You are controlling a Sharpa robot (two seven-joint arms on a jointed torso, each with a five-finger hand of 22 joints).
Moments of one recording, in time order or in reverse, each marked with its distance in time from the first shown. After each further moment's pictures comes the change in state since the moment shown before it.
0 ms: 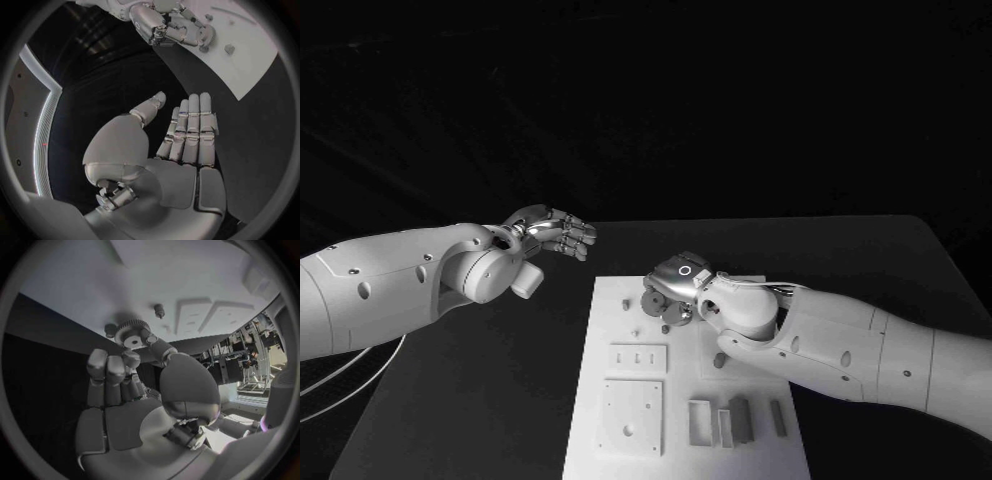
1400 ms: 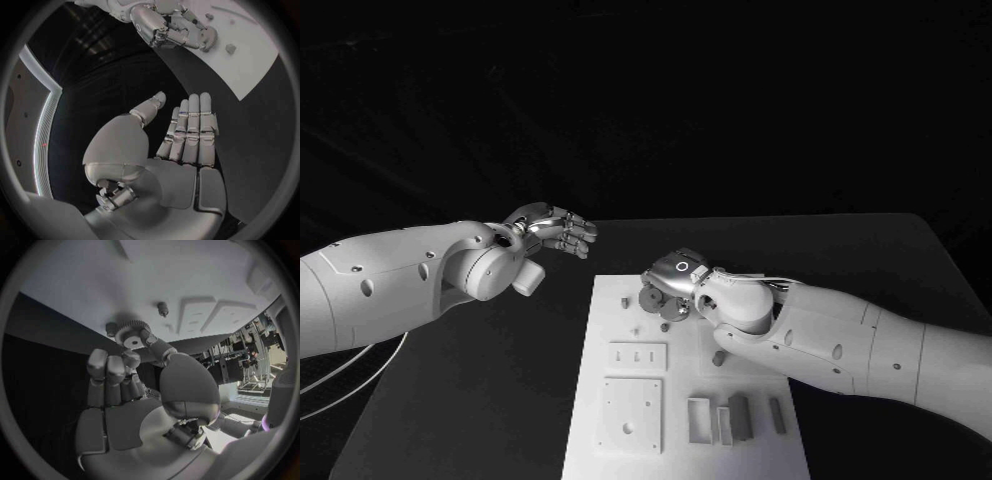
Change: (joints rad) left arm 0.000 0.010 0.000 -0.009 -0.001 -0.002 0.000; left_hand 0.000 0.000 0.000 0.000 0.000 0.000 0.000 -0.004 0.000 0.000 0.000 -0.004 0.001 0.000 0.000 -0.004 0.004 -0.008 0.000 0.000 0.000 0.002; right arm 0.001 0.023 0.002 -0.042 0.013 -0.004 0.021; right_hand 0.004 0.002 0.005 0.000 -0.004 0.002 0.001 -0.006 0.001 0.000 0.001 0.000 -0.005 0.002 -0.002 0.000 0.000 0.000 0.001 0.002 0.000 0.000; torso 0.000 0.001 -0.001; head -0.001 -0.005
